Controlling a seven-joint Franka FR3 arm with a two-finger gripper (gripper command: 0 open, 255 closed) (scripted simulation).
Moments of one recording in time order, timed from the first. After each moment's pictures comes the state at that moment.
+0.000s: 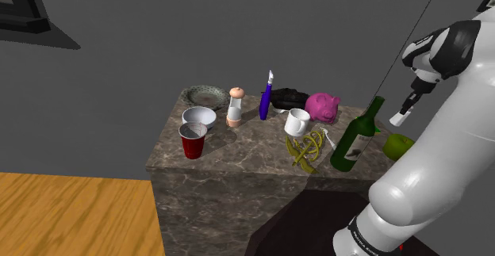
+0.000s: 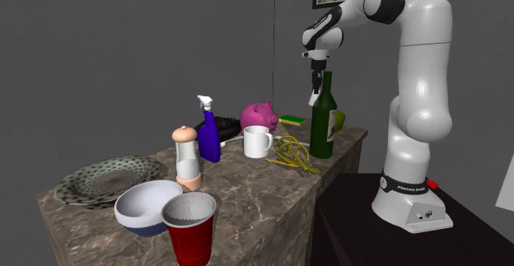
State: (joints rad) arm -0.33 0.08 -1.00 -1.94 0.06 2.09 -1.31
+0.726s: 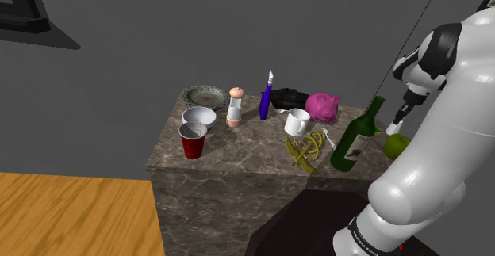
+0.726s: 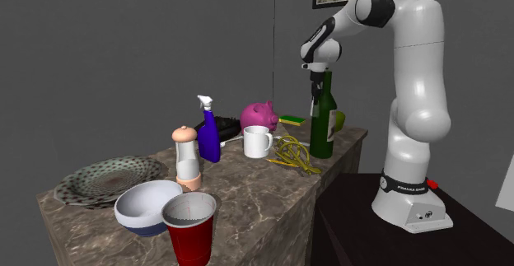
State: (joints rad) arm -0.35 0.15 -0.99 -2.04 0.14 2.22 -1.36
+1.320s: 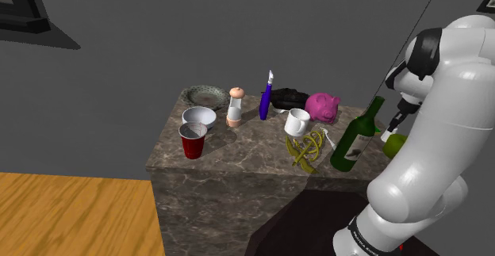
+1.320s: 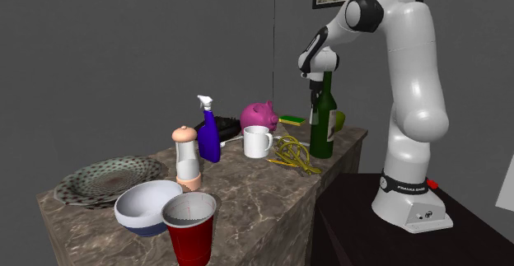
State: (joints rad) arm -0.40 0.24 -0.95 -2.09 0.24 2.32 -1.43
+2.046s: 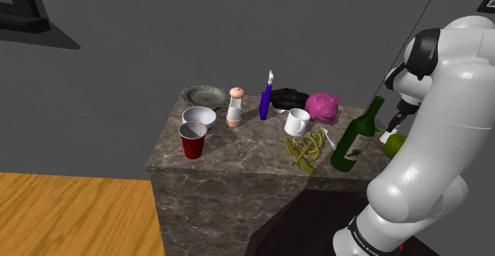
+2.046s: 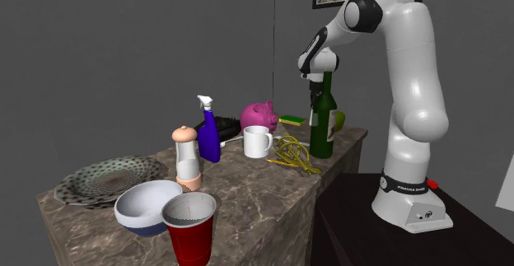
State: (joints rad) arm -0.40 0.25 -0.94 -2.09 0.26 2.32 -1.44
